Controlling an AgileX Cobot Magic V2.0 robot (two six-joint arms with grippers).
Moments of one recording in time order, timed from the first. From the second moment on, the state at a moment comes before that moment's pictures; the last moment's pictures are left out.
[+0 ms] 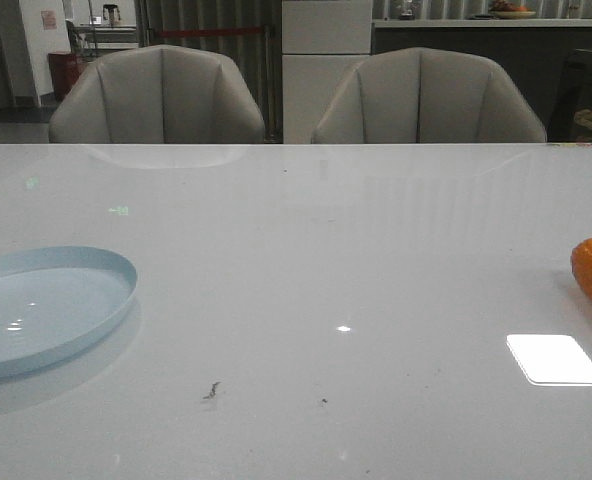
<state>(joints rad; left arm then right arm) -0.05 -0.01 0.01 -0.08 -0.11 0.21 0.06 -0.01 0.03 -0.02 0.07 0.05</state>
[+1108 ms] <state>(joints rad) -0.05 0.42 -0.43 0.00 0.13 0.21 0.06 0.40 -0.45 -0.02 0.29 0.11</state>
